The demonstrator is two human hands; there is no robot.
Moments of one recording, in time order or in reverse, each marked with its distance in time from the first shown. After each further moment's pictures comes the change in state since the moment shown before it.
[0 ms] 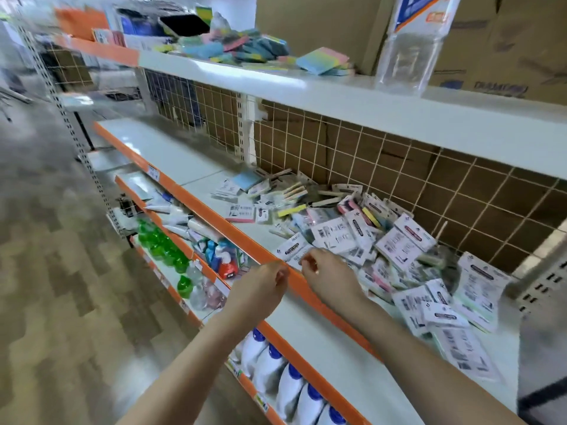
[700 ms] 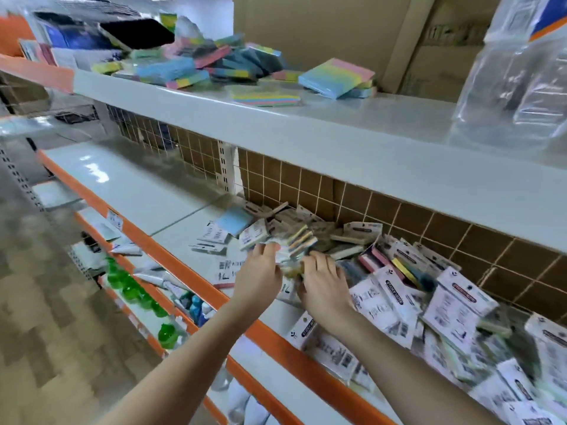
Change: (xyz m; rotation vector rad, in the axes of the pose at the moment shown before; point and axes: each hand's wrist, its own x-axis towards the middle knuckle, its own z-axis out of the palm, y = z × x) left_hand 0.212 -0.057 -0.012 -0.023 0.129 0.060; right_hand 0.173 0.013 0.058 -0.370 0.031 0.045
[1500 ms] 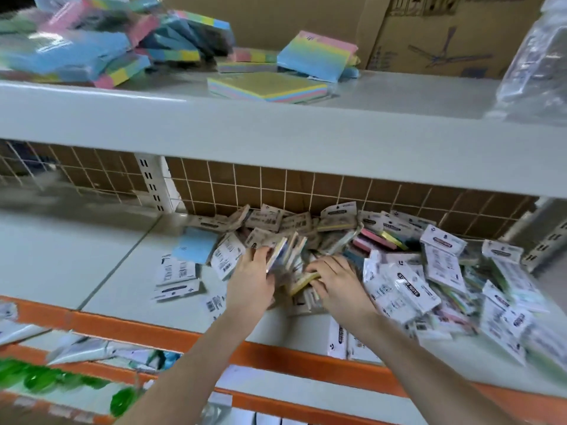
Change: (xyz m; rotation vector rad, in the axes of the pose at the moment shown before) left_hand 0.076 -0.059 0.011 -0.111 -0.190 0.272; right_hand 0.006 -0.020 0.012 0.085 0.242 0.188
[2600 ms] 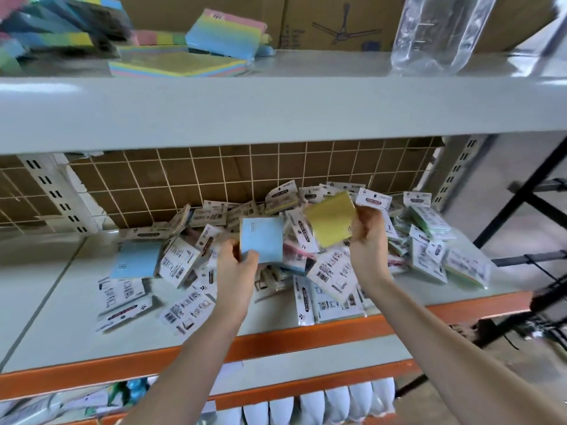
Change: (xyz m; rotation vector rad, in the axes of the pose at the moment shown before) left_hand -0.013 0.036 0.009 -0.943 -0.103 -0.177; right_hand -0.041 0.024 -0.060 0.537 0.676 0.736
